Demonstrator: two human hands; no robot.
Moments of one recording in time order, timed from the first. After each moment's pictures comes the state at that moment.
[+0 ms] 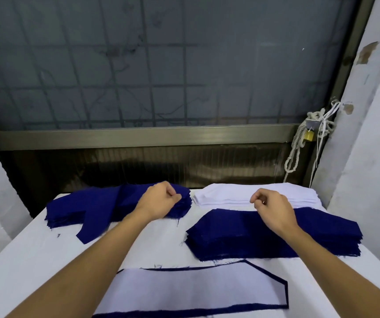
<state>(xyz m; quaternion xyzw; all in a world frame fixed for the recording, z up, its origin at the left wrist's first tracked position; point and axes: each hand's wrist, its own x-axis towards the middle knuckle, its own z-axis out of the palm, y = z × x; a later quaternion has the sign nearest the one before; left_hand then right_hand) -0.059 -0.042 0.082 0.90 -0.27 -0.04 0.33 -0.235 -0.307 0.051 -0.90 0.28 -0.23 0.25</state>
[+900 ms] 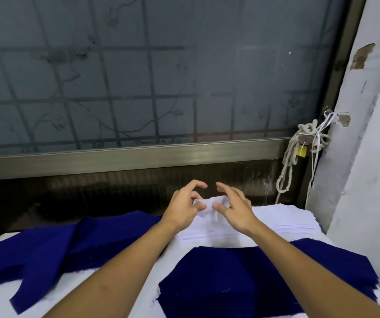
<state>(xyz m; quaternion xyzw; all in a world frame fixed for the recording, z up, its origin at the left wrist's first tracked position) -0.017 -0.207 0.070 0.78 -0.41 -0.07 0.47 -0.125 -0.358 0.057 -0.90 0.21 -0.17 0.34</state>
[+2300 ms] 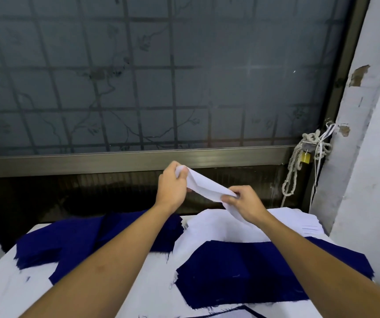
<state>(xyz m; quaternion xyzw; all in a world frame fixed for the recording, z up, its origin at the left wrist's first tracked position) -0.020 -0.151 0.132 0.76 -0.28 0.09 0.58 -0.137 -0.334 0.093 -0.88 0.15 -0.22 0.40</state>
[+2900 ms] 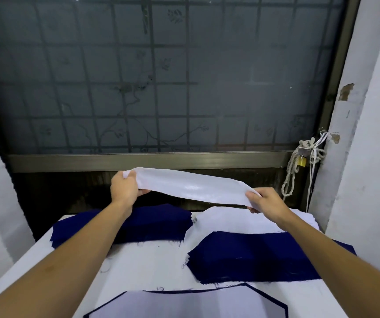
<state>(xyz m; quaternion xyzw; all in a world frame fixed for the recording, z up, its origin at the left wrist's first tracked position) -0.008 -0.005 0.151 0.68 -0.04 0.05 0.73 -0.214 -0.320 0.117 -0.86 0.18 -0.23 0.43</state>
